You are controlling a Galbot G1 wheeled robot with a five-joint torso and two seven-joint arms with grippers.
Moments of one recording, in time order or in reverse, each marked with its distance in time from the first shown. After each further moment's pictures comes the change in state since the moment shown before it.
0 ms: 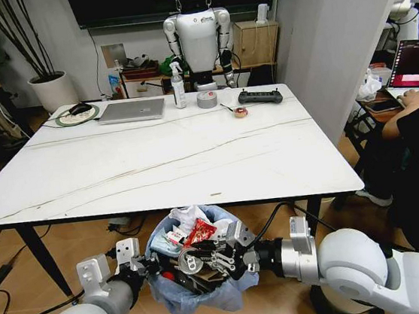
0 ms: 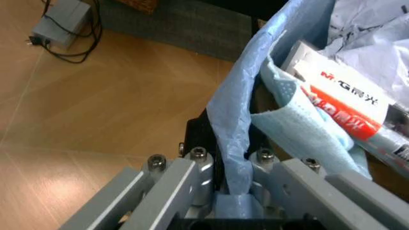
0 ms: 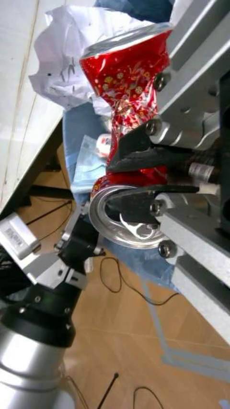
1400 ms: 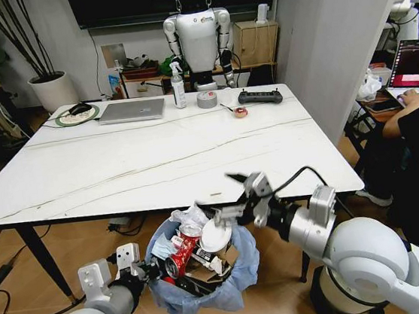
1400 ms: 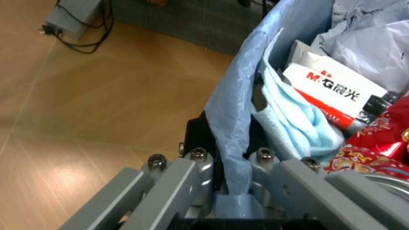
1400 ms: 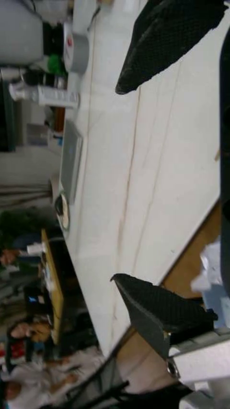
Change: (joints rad) left arm 0.058 -0.047 -0.014 -0.008 0.051 0.000 0.005; right arm -0.089 0.149 0.261 0.071 0.076 0.042 0.488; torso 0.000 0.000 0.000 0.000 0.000
